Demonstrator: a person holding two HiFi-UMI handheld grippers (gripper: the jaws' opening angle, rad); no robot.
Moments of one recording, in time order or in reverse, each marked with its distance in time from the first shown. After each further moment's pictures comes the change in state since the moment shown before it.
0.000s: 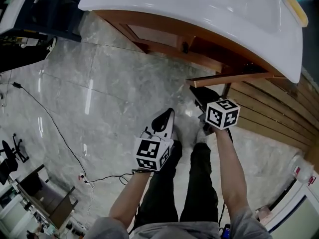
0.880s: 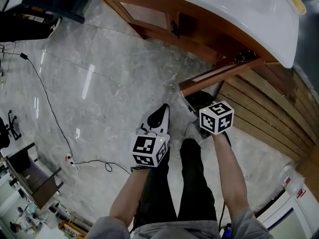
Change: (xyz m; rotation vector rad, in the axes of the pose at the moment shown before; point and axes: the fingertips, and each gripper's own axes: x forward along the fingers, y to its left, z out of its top) left arm -0.007 -0.063 -0.047 -0.091 -0.041 0.152; right arm -0.065 0.006 -0.065 -0.135 0.138 0.139
